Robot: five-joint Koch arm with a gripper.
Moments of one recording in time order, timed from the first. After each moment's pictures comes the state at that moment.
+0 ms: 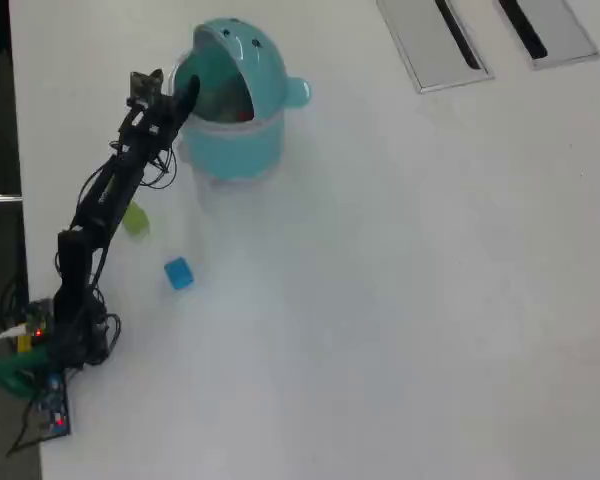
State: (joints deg) arm -51.6 65.5 55.9 10.1 -96.9
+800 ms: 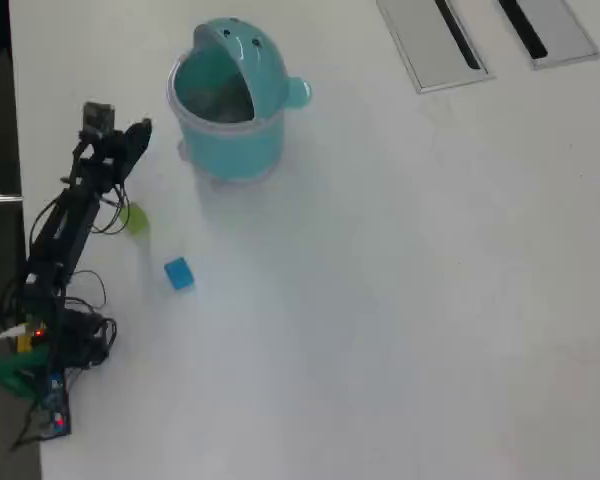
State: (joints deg) arm -60.1 97.6 94.5 21.4 -97.0
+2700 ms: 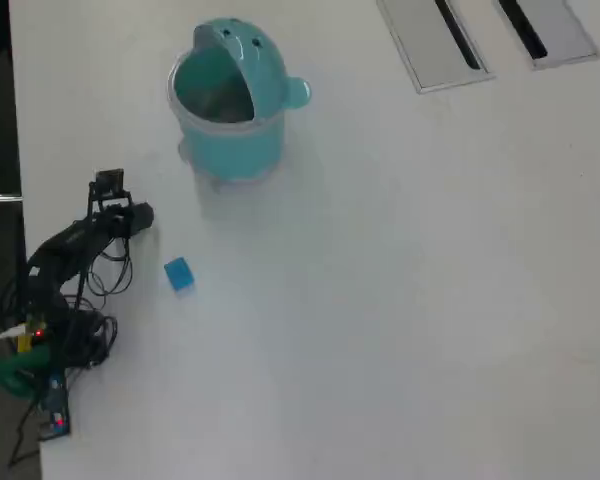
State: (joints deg) arm -61.1 93.3 129.9 13.2 -109.9
